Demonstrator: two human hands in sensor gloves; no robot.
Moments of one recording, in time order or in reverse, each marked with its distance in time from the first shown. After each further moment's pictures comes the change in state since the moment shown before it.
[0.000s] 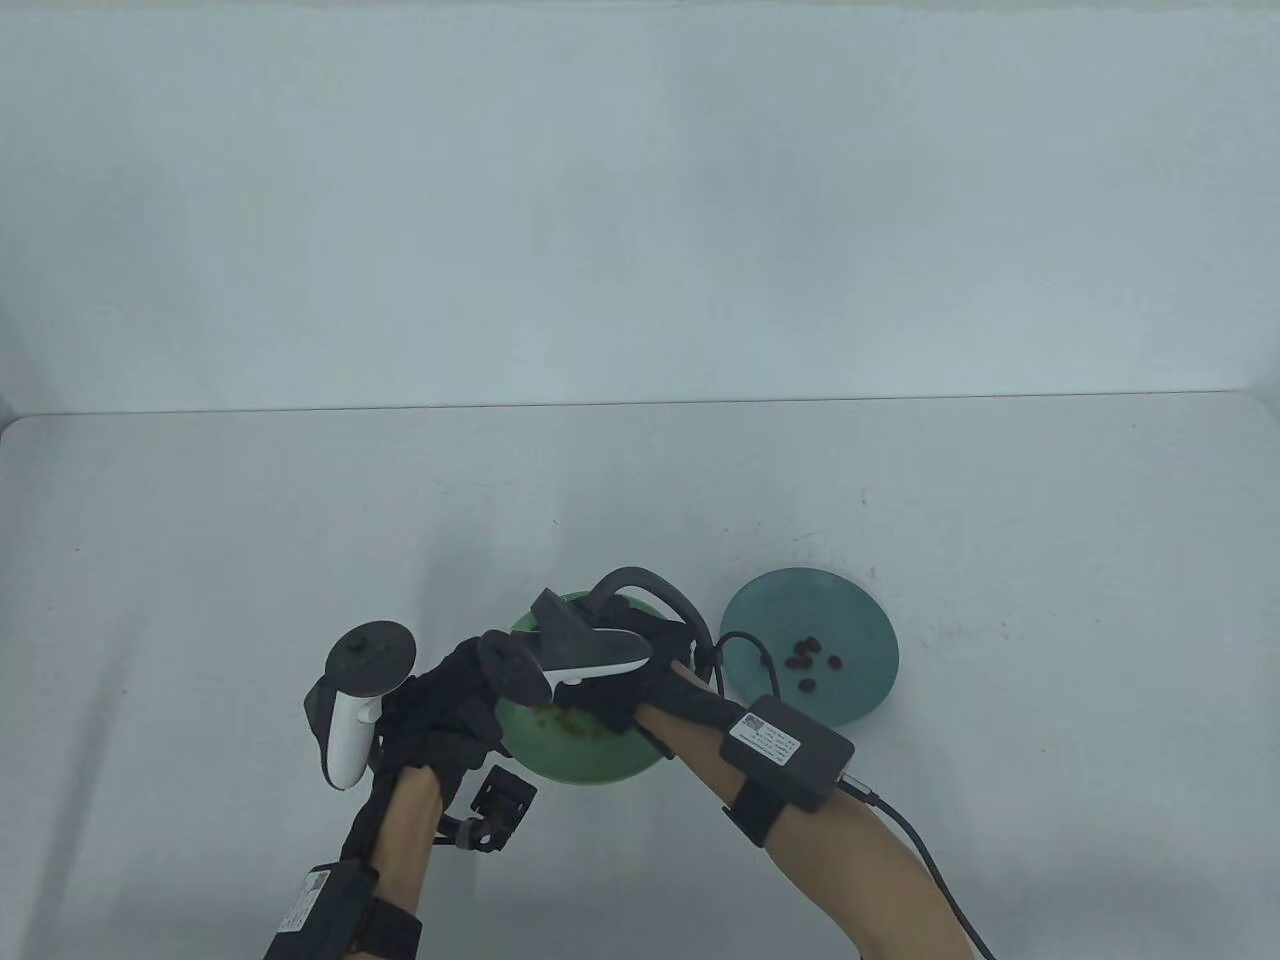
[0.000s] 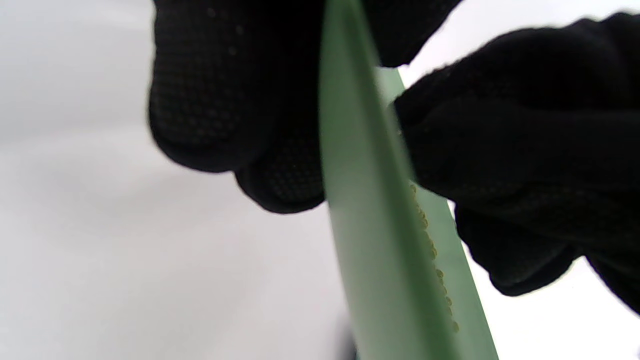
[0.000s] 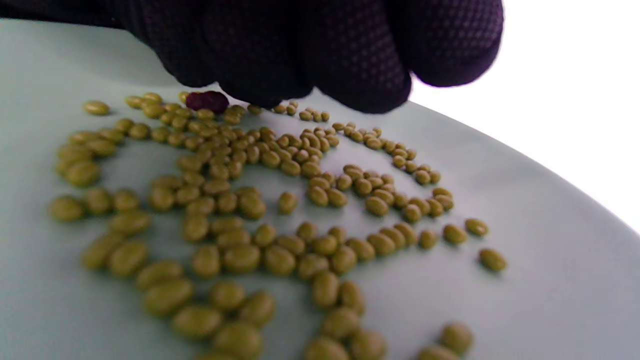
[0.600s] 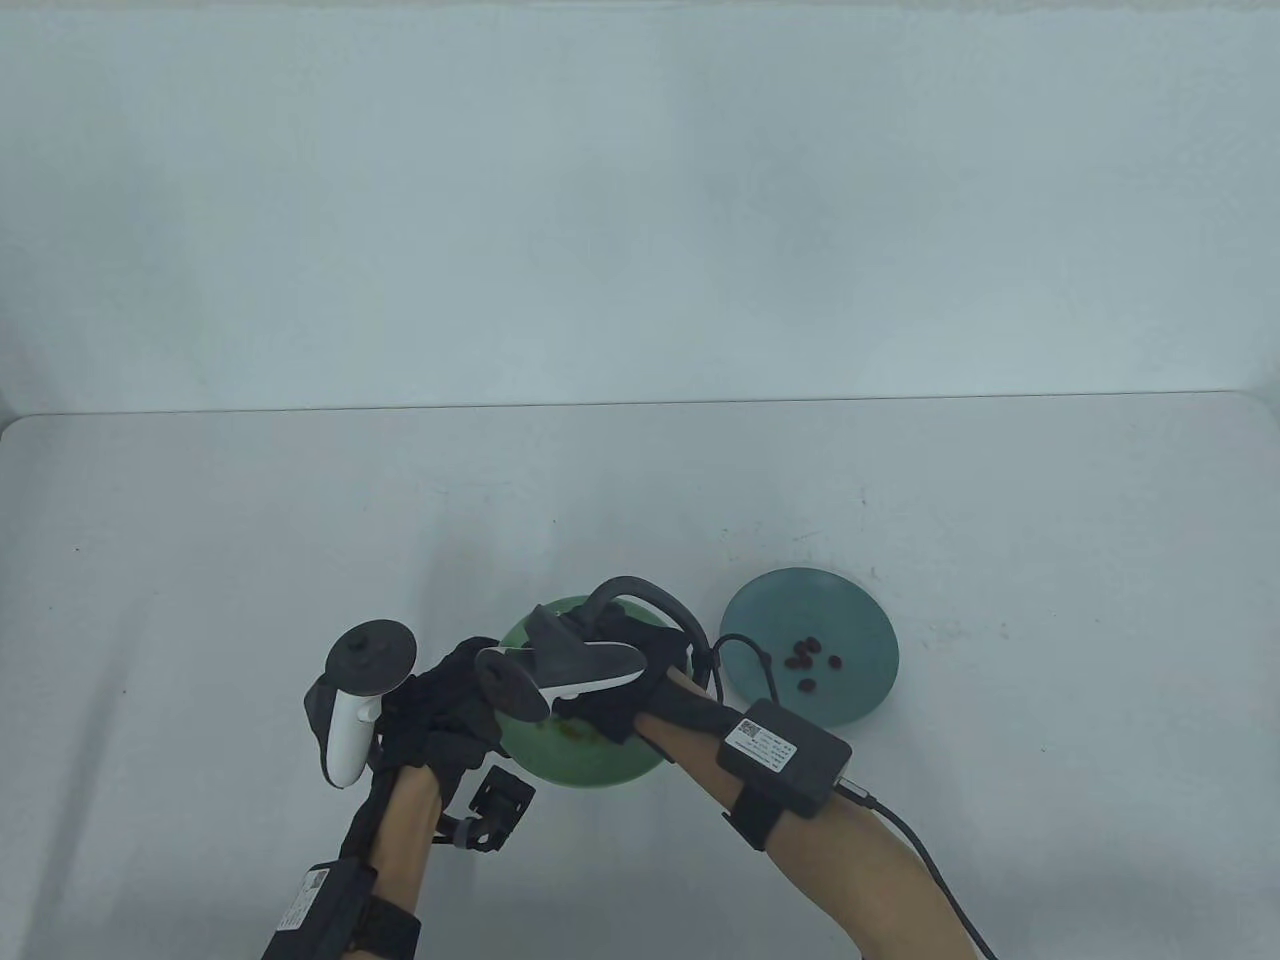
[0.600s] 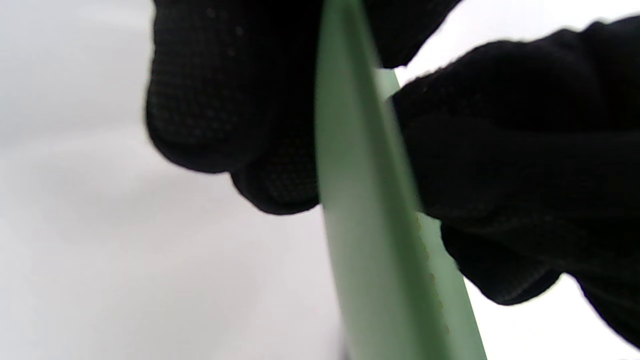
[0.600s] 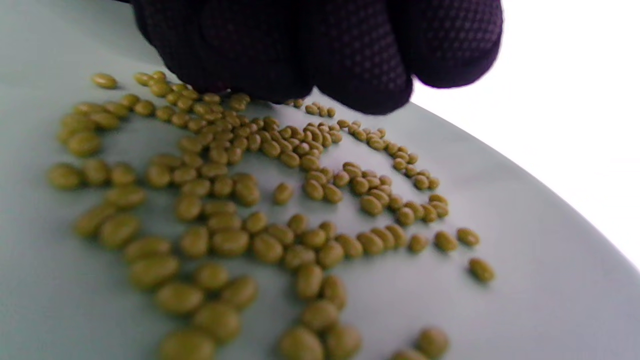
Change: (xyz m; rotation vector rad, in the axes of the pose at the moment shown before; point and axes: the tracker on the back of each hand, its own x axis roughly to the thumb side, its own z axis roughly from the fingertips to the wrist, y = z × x) left_hand 0.000 0.001 -0.001 -0.002 -0.004 -0.008; right_hand 0.009 0.003 0.003 -0.012 -0.031 0.062
